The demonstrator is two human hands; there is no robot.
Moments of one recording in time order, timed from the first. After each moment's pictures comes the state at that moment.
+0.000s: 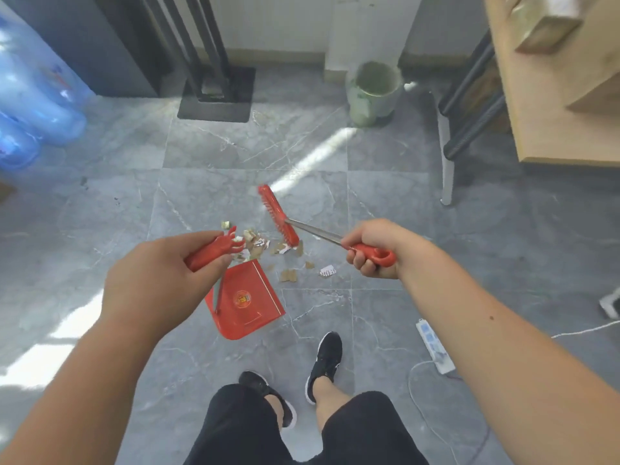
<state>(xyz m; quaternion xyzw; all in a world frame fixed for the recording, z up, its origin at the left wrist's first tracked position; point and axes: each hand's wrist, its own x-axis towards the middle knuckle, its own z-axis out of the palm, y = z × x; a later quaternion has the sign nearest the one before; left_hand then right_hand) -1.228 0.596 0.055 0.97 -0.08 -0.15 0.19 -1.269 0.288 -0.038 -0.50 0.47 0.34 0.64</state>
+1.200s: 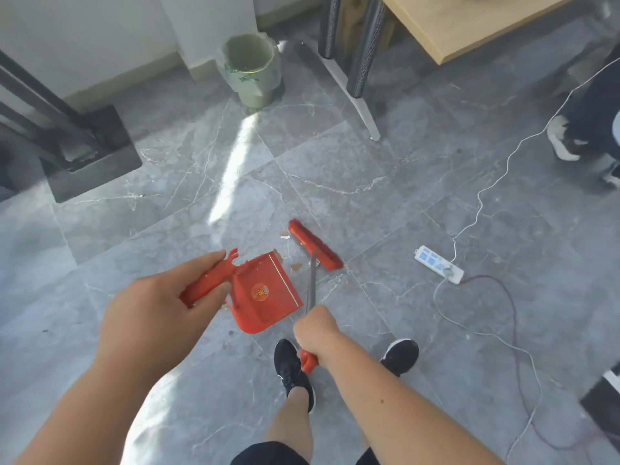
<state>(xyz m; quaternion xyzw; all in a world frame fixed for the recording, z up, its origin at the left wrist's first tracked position) -1.094 0.575 -0.006 0.90 -0.33 -0.23 0.17 -1.259 0.489 -0.188 -0.42 0.67 0.21 0.58</state>
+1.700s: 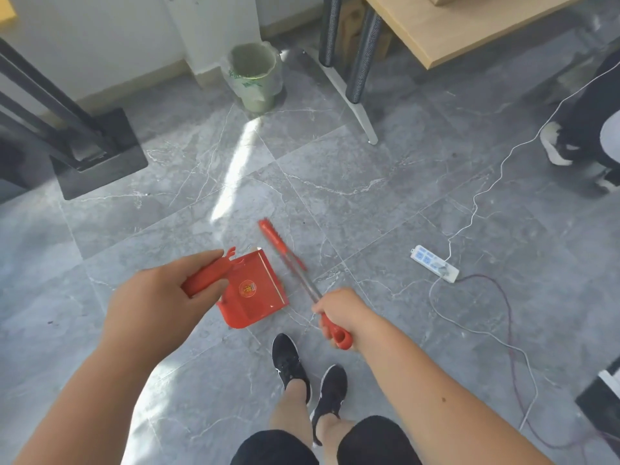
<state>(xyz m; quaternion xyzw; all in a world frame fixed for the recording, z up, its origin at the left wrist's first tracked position) -1.109 0.605 -0.002 0.90 -0.33 -0.24 0.17 -1.311 0.467 -0.126 -0.37 0.62 0.14 0.68</state>
